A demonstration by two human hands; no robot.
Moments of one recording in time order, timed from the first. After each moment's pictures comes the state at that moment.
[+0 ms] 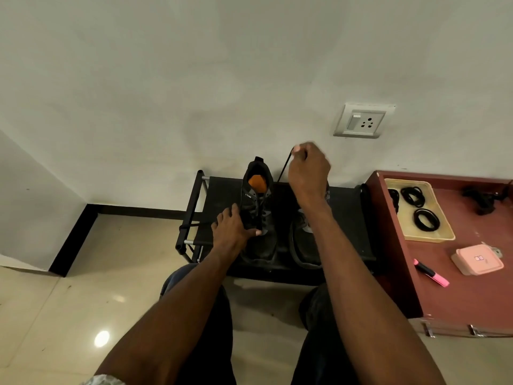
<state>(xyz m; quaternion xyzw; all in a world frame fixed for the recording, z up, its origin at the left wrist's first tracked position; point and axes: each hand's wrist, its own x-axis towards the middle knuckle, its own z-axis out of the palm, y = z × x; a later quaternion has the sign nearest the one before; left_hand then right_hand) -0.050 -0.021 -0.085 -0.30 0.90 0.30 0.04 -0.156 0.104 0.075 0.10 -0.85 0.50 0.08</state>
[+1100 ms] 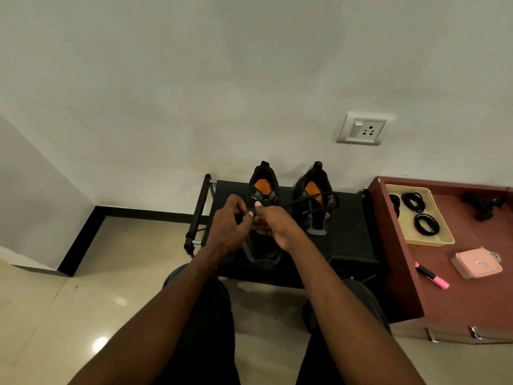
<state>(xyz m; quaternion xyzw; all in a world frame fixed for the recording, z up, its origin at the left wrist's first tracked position) -0.011 -0.026 -0.015 -0.15 0.86 0.44 -0.21 -0.102 0.083 -0.003 0.00 -0.71 0.56 -0.42</state>
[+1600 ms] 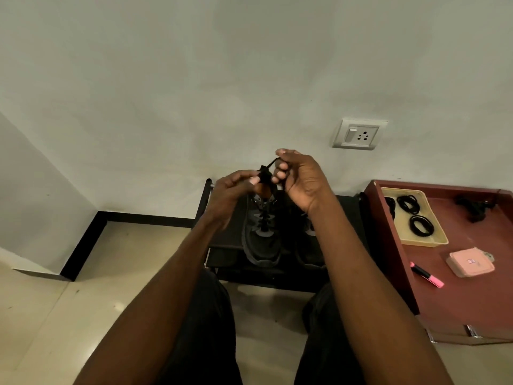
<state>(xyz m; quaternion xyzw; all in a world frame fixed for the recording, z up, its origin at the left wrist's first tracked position) -0.032 -0.038 0.054 -0.10 0.66 0.73 -0.16 -0.133 0.102 0.103 0.07 -0.47 0.82 -0.32</state>
